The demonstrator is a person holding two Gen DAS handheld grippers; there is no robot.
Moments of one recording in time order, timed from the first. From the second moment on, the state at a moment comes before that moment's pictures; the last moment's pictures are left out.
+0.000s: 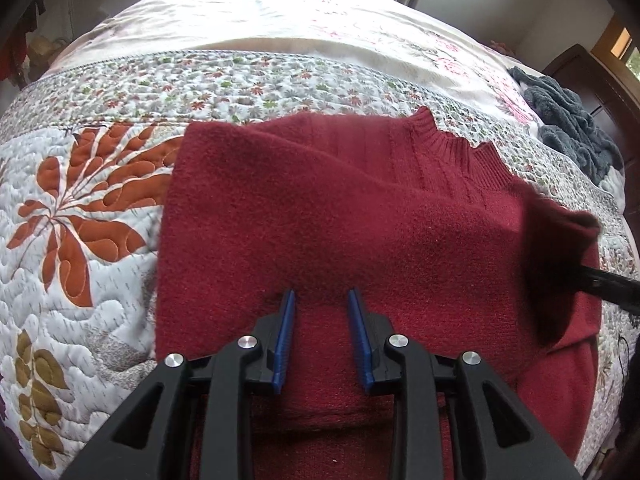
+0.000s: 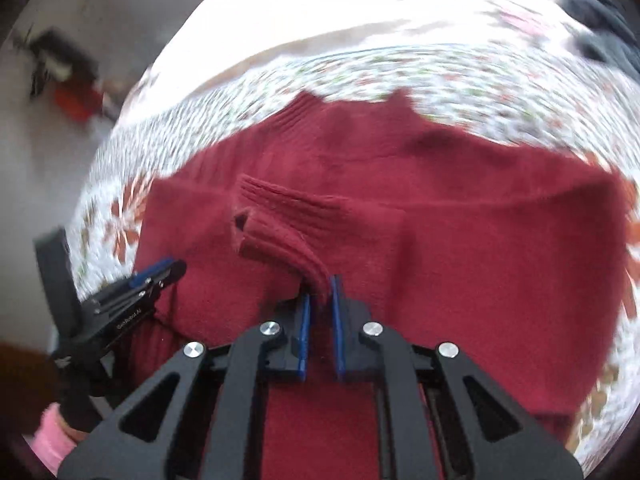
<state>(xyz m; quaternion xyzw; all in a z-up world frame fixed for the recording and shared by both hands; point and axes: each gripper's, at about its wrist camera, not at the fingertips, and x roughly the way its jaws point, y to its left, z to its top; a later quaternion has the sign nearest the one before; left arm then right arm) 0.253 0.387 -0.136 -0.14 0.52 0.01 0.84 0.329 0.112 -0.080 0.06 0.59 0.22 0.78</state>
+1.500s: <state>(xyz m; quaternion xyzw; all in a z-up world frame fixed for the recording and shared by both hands) 0.122 0.359 -0.087 -0.08 0.53 -0.01 0.85 0.204 -0.054 -0.079 0.11 0.58 0.14 0.79</state>
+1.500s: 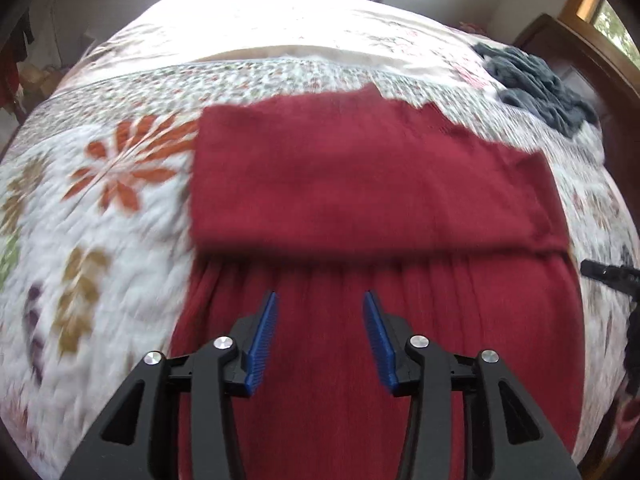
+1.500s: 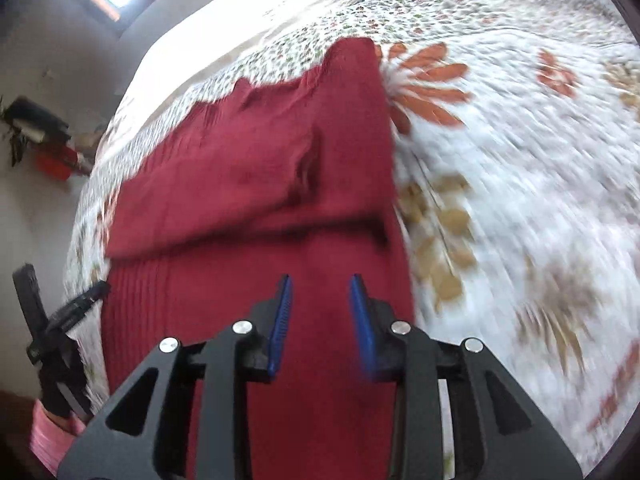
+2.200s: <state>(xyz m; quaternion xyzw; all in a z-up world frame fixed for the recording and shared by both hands) -0.095 0.402 -0.106 -0.12 0.60 0.03 0.79 -0.027 -0.101 -0.097 0.12 0.63 0.14 0.76</state>
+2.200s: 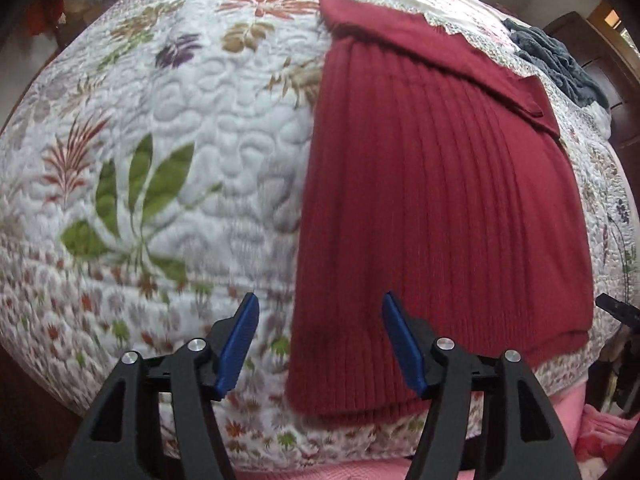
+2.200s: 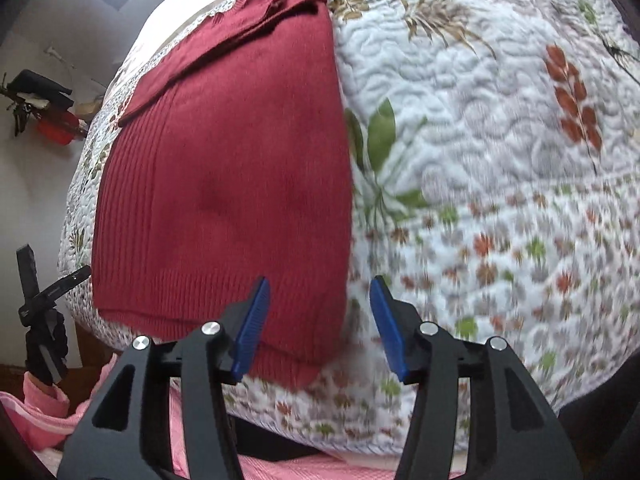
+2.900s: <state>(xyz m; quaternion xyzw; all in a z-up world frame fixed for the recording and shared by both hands) -0.104 0.388 -0.125 -0.18 0.61 -0.01 0.77 -0.040 -0.083 -0.123 0.12 0.64 0.14 0.75</state>
